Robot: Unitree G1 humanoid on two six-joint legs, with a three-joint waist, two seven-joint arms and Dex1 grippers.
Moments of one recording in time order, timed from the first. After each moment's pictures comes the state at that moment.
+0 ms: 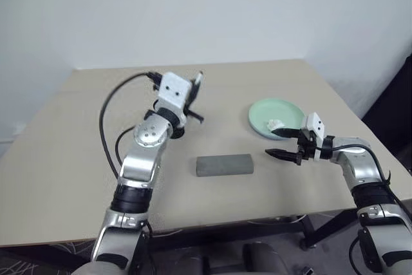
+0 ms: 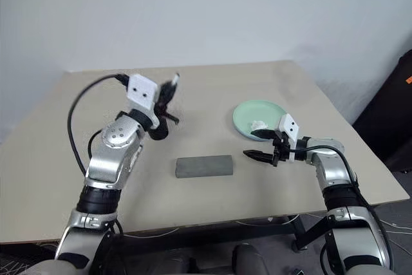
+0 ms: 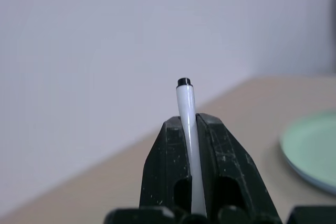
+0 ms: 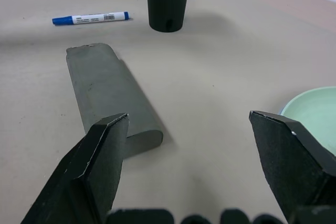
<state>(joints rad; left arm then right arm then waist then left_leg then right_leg) -0.57 0.28 -0.02 0.06 -0.01 0.11 -0.28 -0.54 -0.53 0.03 0.53 0.25 0.02 1.27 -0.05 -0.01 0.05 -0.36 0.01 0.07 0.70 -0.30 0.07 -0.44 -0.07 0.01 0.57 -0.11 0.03</state>
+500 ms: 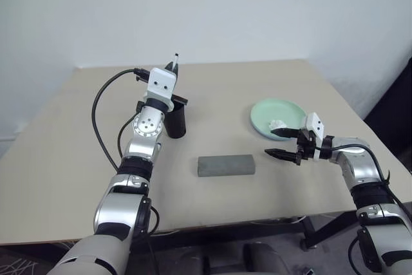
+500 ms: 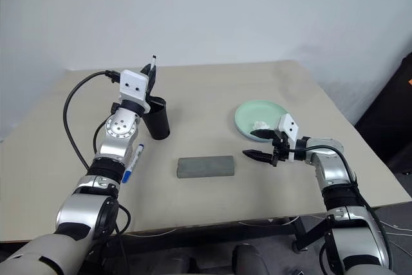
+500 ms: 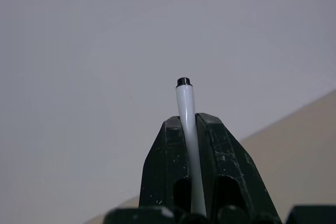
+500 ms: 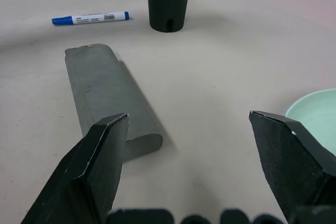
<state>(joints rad) -0.84 0.30 0.02 0.90 0.09 -0.53 -0.10 -0.54 -0.53 0.03 0.54 0.25 0.02 1.27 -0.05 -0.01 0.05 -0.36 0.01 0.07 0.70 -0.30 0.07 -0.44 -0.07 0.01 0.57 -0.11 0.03</state>
